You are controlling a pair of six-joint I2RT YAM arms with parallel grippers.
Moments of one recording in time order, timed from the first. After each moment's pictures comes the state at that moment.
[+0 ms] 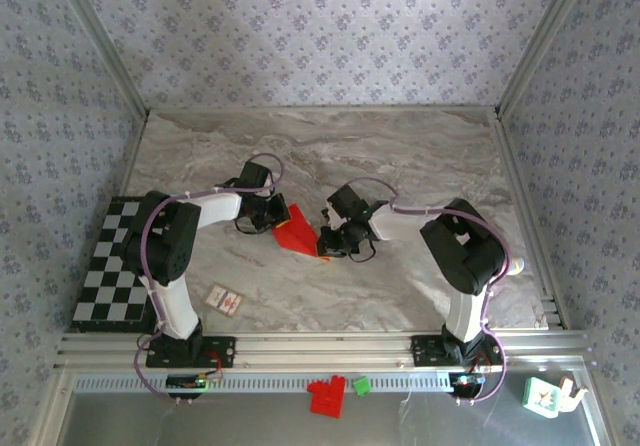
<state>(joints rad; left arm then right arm) -0.41 1.84 1.00 -0.26 0.37 -0.80 0.71 1.83 0.99 -0.29 -0.46 0.61</state>
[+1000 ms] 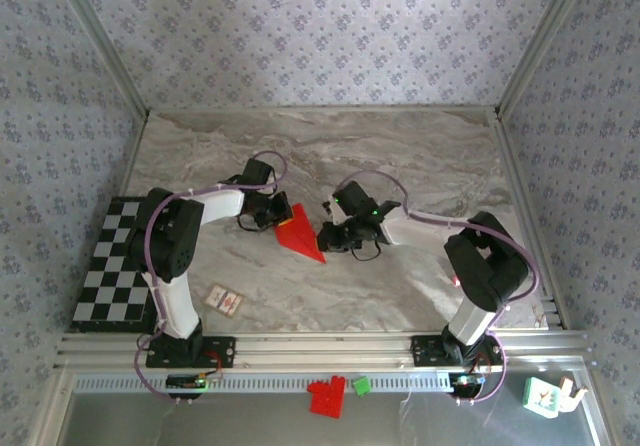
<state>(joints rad) -0.41 1.87 1.05 -0.29 0.40 -0.77 0.73 1.70 0.98 -0.29 -0.43 0.59</state>
